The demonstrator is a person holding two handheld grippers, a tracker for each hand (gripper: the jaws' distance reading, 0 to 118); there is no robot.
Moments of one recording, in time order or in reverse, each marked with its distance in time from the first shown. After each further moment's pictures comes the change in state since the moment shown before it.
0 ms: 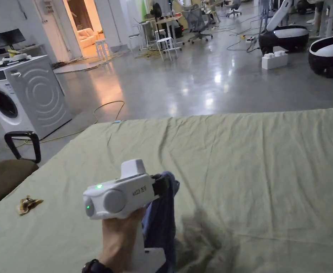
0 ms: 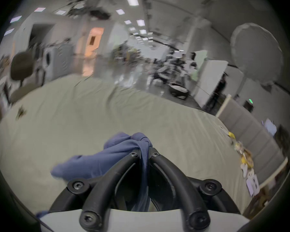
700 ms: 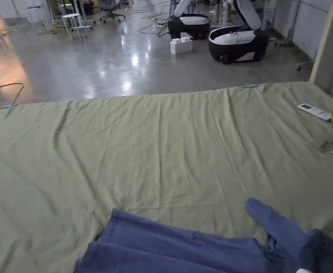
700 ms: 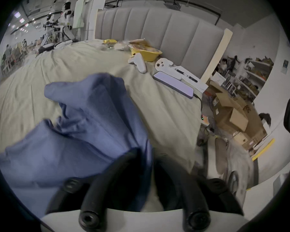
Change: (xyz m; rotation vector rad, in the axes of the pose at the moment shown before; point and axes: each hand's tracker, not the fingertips) left arm 0.412 -0.325 0.007 -0.502 -0.743 -0.535; right arm 0.075 -0.037 0.063 -0.019 -0.189 -0.084
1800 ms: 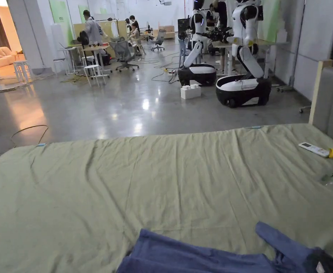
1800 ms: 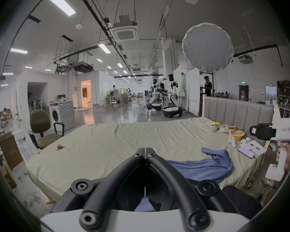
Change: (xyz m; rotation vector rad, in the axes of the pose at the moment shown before) left arm 0.029 -0.155 0.475 0.662 0.974 0.189; right arm -0.114 0.063 0.029 0.266 0.263 0.110
